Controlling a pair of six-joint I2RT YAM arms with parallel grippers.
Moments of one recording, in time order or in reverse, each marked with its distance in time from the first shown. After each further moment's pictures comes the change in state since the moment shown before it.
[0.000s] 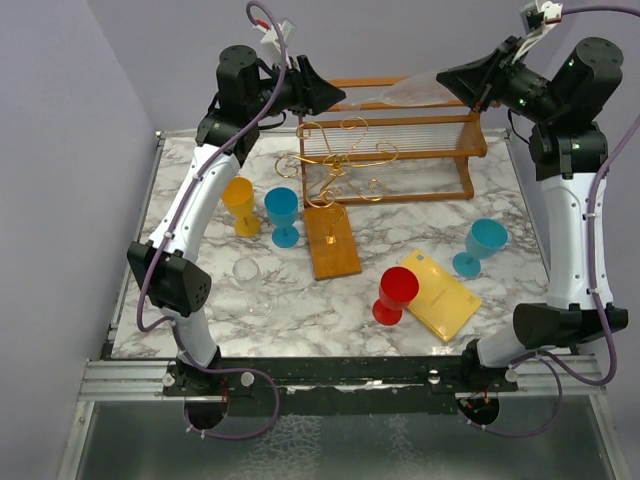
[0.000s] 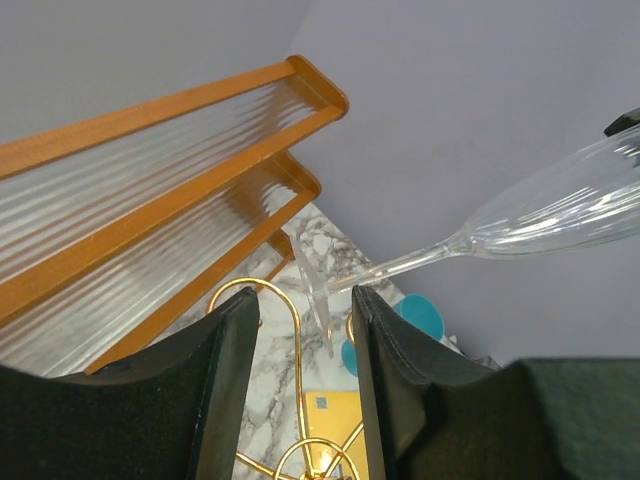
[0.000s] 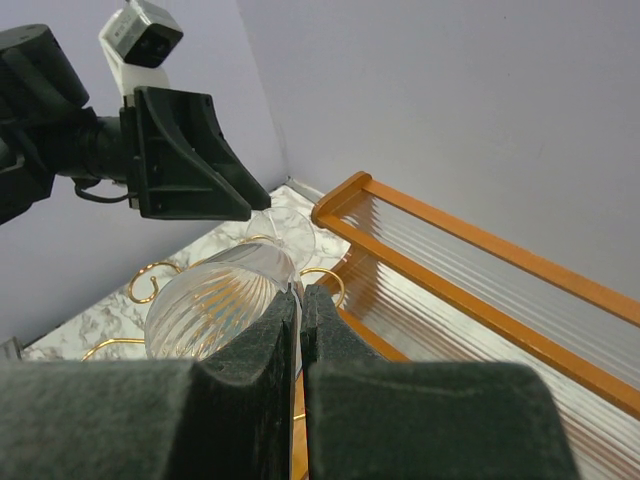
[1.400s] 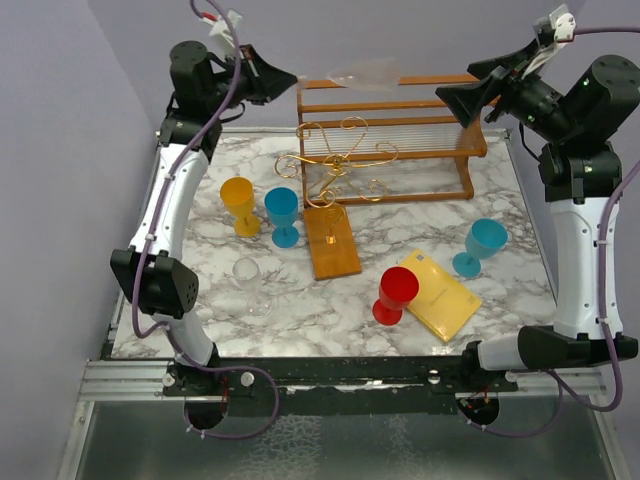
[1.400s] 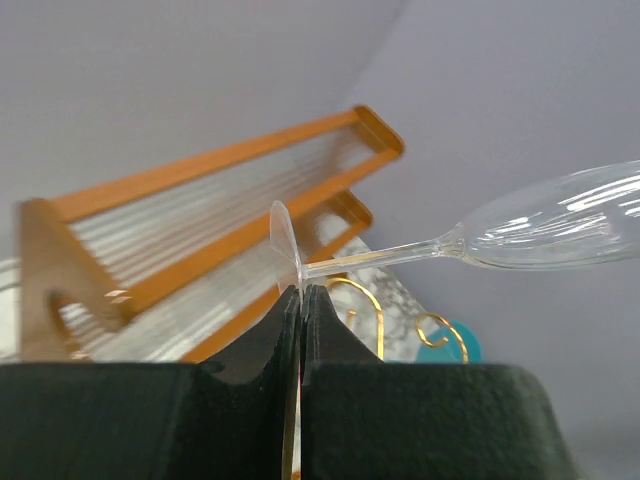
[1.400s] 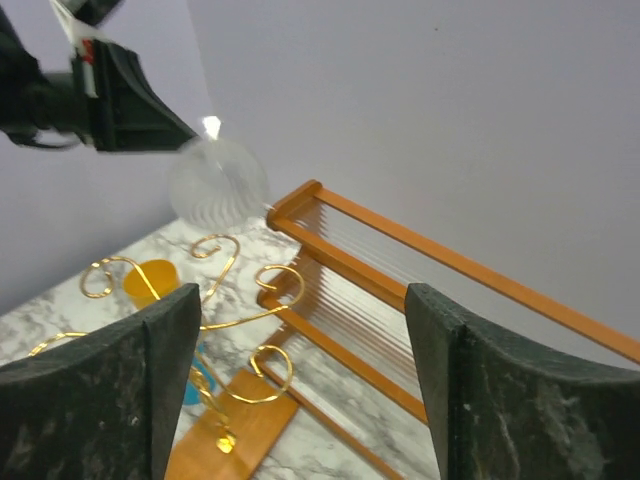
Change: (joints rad) left arm 0.155 -0.046 -0.085 0.089 0.064 -0.043; right arm 0.000 -0.126 -0.094 0.005 0.088 -0.126
